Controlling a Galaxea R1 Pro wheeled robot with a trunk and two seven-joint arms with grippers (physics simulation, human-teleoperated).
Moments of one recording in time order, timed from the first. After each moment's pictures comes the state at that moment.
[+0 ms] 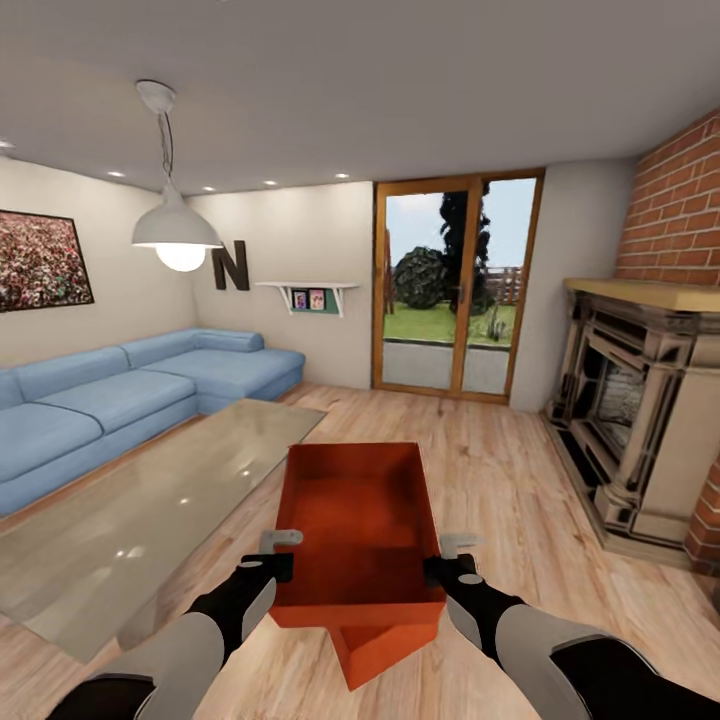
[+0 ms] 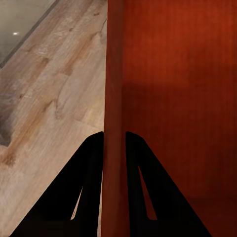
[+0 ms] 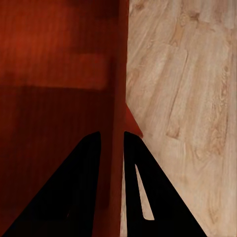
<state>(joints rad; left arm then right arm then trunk) -0.74 -0.12 -0.01 -0.24 0.02 0.14 0.19 -0.83 0.11 0.16 0.02 -0.06 -0.13 -0.13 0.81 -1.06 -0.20</state>
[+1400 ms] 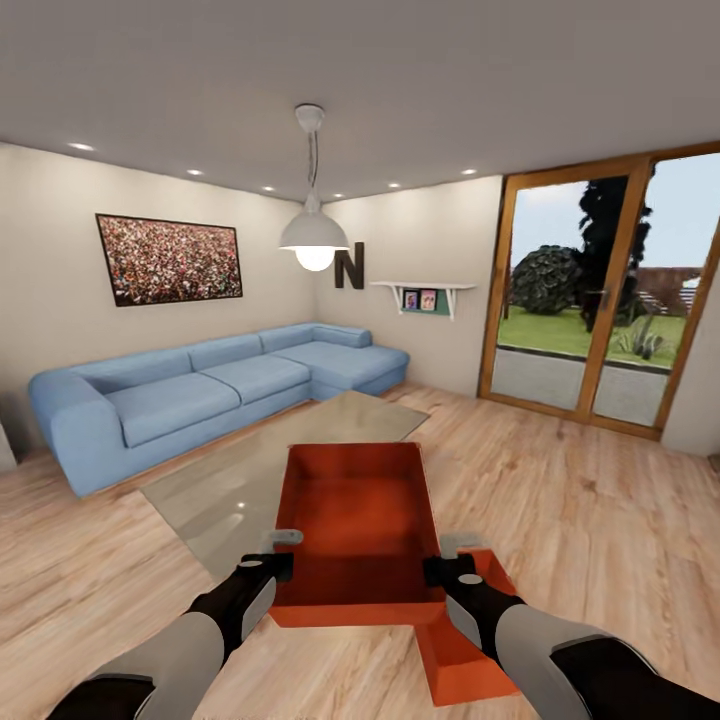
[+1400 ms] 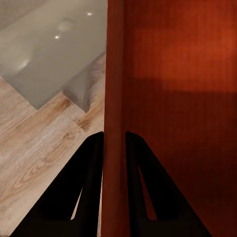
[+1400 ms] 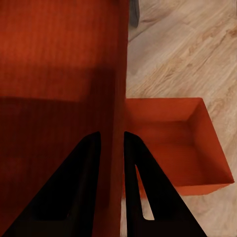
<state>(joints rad) -0.74 -0.11 -0.01 -0.24 0.02 0.14 0.19 -0.83 0.11 0.16 0.02 -0.06 -0.13 -0.13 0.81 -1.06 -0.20</state>
